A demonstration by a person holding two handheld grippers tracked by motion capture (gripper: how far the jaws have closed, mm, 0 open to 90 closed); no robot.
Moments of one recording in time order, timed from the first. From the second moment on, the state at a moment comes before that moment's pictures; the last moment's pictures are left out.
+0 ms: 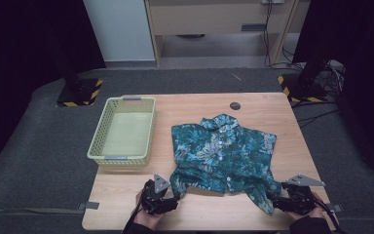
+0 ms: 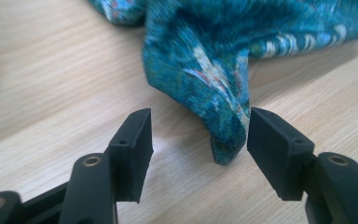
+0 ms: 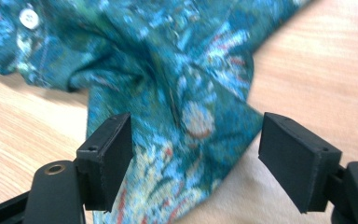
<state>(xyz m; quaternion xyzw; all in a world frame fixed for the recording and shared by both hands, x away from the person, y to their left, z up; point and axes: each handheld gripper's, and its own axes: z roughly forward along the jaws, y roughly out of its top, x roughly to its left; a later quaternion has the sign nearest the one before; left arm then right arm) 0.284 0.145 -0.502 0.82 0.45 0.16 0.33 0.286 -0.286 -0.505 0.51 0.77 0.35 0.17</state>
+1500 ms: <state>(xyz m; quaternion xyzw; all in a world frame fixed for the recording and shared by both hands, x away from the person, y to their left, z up) 0.287 0.178 -0.498 0.79 0.48 0.15 0.34 0.295 -0.292 -0.484 0.50 0.72 0.42 0.21</state>
